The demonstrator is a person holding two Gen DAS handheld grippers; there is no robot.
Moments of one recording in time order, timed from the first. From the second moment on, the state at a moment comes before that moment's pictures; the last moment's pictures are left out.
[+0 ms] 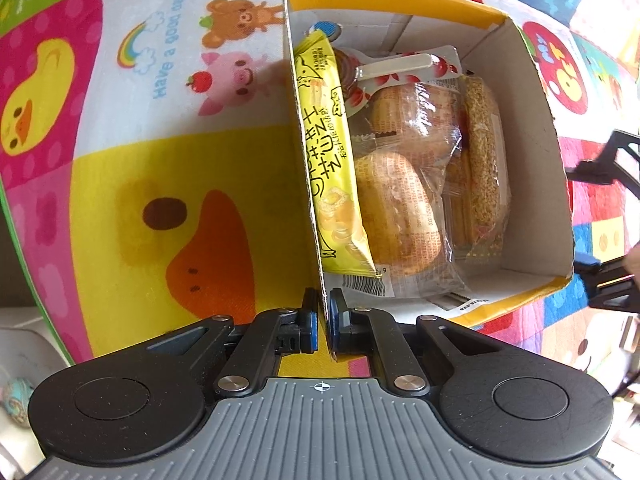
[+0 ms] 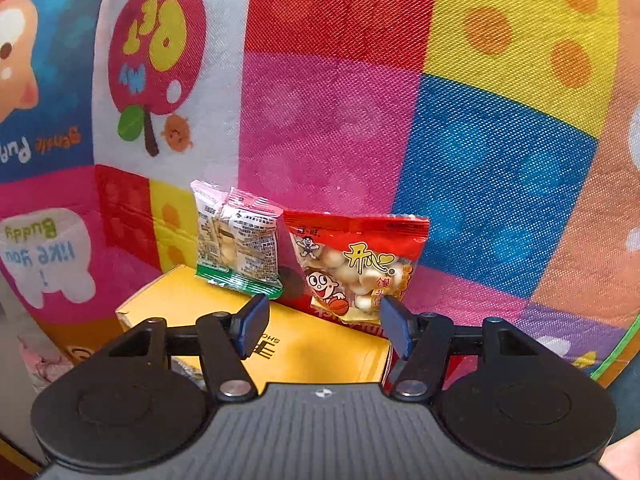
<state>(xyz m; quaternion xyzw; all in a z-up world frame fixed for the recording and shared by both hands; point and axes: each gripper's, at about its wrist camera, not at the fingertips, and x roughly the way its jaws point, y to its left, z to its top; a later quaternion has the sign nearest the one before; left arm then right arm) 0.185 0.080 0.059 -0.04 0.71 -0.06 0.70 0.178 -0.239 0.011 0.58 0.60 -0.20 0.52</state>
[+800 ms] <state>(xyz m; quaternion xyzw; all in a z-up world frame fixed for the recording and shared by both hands) 0.183 0.082 0.050 -0.08 0.71 0.03 0.69 0.217 -0.259 0.088 -0.07 0.64 0.11 0.76</state>
